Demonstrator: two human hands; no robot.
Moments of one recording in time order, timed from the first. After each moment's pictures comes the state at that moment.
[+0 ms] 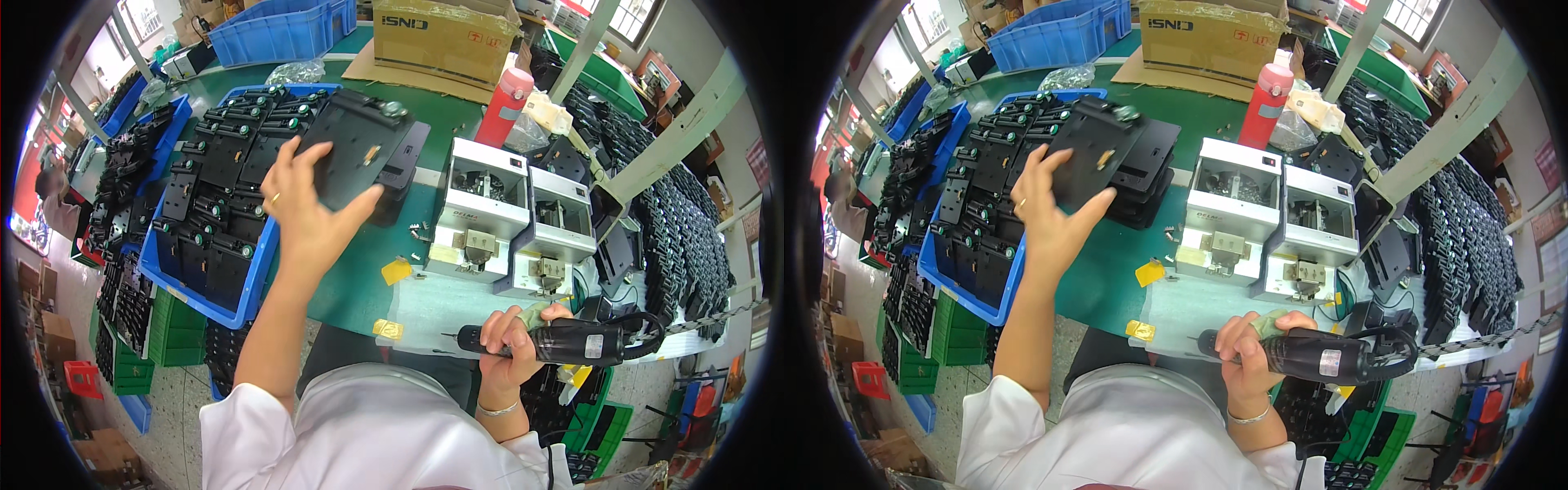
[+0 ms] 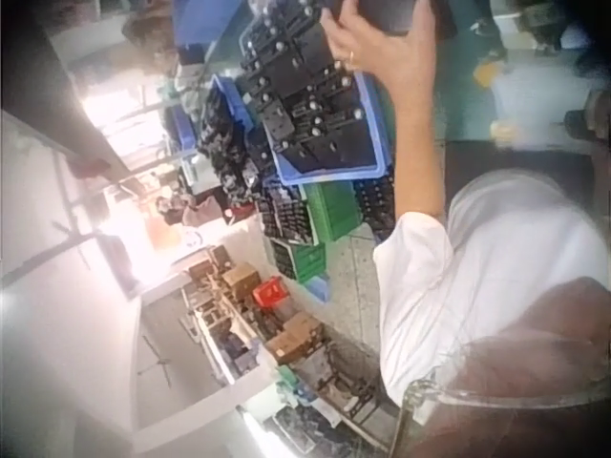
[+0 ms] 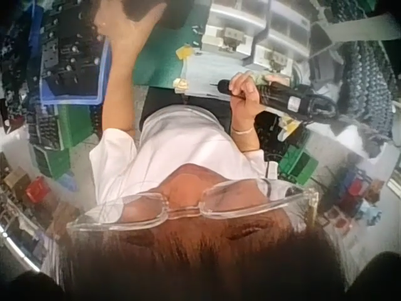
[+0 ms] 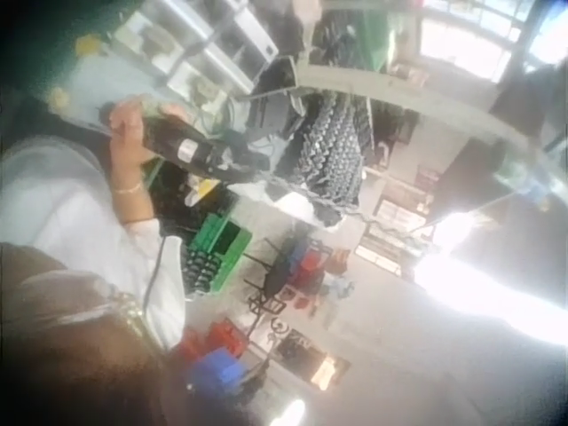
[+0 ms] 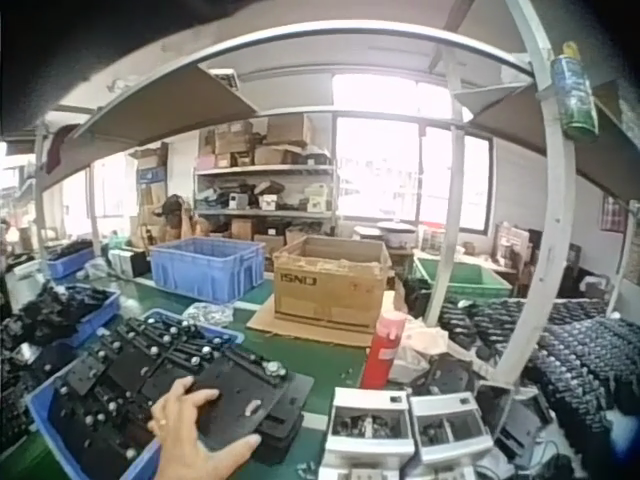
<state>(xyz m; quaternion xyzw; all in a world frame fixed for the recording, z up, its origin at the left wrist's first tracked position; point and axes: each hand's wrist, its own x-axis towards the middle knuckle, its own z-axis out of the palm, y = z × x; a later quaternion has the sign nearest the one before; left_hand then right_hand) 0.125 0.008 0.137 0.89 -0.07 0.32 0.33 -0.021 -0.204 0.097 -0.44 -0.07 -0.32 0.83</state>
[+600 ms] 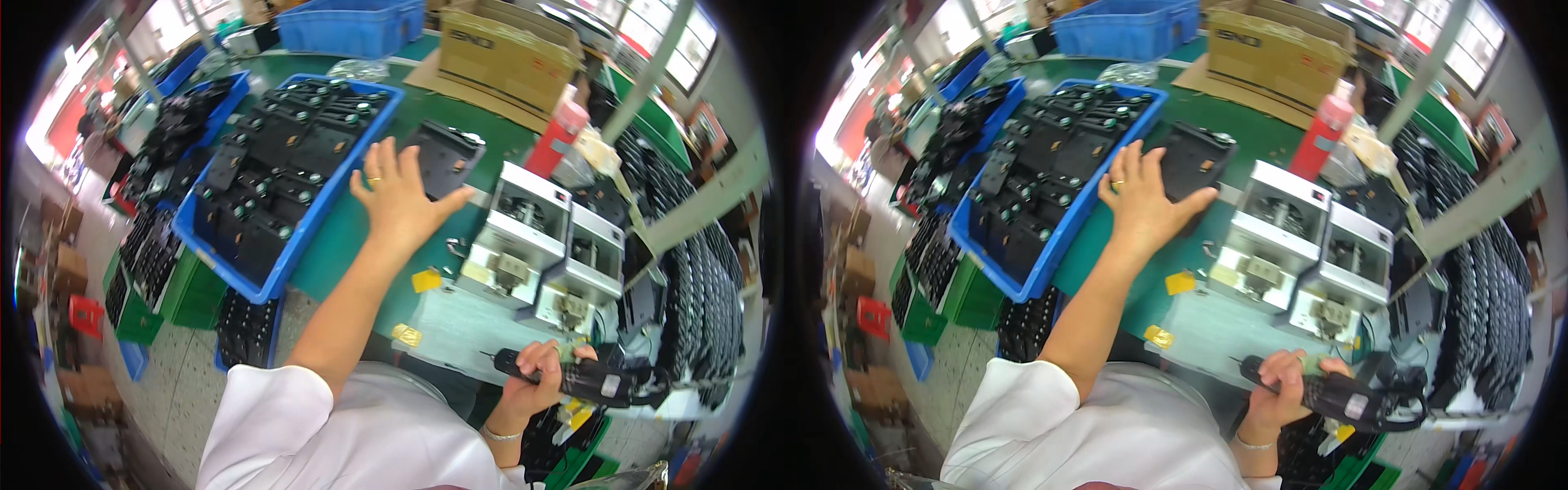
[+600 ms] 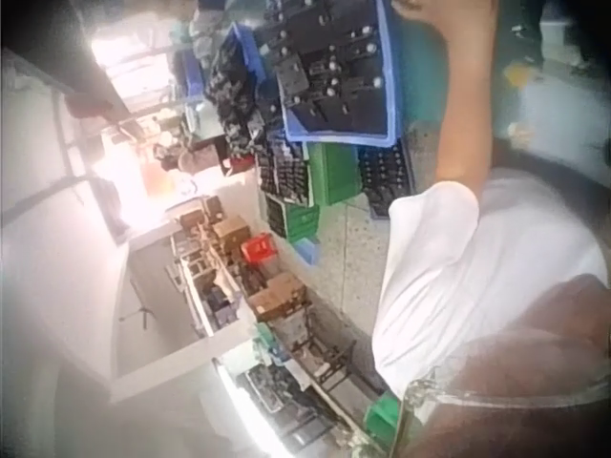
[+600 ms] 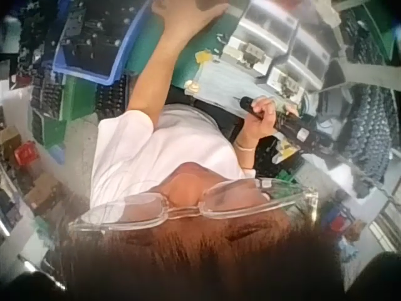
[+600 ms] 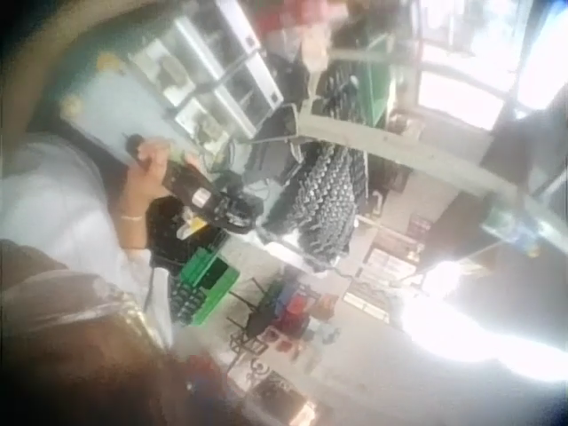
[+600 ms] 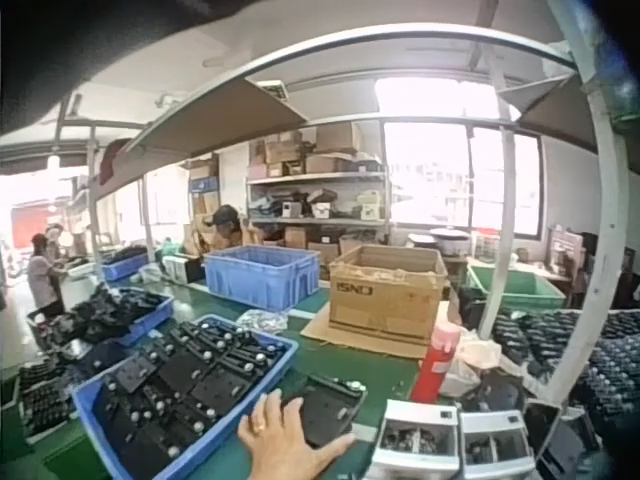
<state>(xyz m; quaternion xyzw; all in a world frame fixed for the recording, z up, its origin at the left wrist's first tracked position) 0.158 -0.043 0.110 0.94 0.01 0.27 0.20 -0.025 -0.221 0.094 -0.45 0.02 -0.40 0.80</state>
